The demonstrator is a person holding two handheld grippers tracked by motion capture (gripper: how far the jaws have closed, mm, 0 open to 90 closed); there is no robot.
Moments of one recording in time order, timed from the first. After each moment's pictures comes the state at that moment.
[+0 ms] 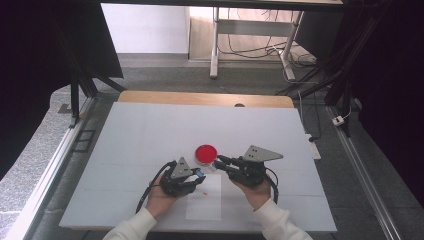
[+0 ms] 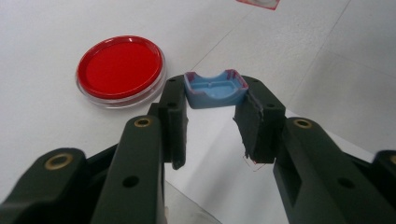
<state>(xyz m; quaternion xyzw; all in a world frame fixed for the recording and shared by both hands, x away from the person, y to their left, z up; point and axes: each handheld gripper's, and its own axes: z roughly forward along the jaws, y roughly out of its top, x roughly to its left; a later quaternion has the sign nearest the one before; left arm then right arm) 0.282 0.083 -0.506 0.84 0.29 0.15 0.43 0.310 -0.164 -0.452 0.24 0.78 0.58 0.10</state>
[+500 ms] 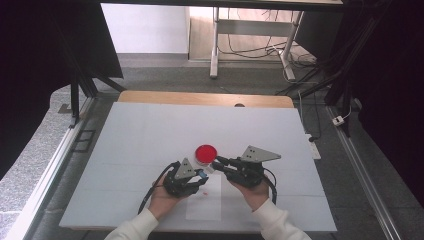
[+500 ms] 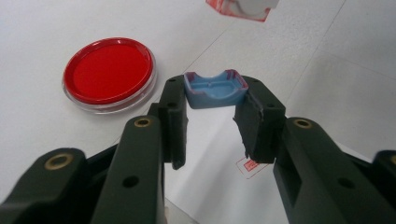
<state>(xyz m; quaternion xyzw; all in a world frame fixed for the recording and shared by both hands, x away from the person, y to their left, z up) 0.283 0.074 -0.508 0.85 0.29 0.14 0.42 0.309 -0.159 -0.453 0.23 0.78 0.58 0.09</state>
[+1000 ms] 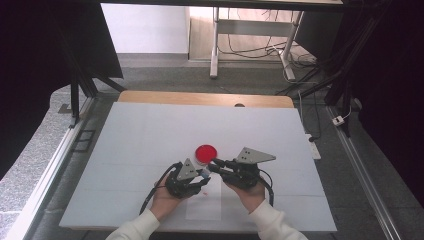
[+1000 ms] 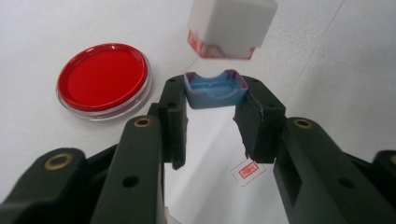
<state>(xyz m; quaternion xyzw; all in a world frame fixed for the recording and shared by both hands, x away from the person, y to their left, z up) 0.281 0.069 -0.508 0.84 0.29 0.15 0.43 0.305 -0.149 -0.457 0.24 0.78 0.57 0.08</state>
